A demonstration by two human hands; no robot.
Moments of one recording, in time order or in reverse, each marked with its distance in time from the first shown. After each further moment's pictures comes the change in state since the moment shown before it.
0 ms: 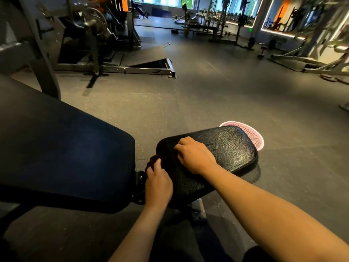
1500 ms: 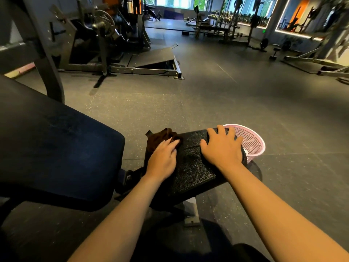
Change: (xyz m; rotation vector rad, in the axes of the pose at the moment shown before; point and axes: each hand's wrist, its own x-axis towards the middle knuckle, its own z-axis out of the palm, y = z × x) left_hand 0.065 0.049 0.038 0.128 -0.085 0.340; right_hand -0.040 0.080 -0.038 -0.075 -0.013 0.573
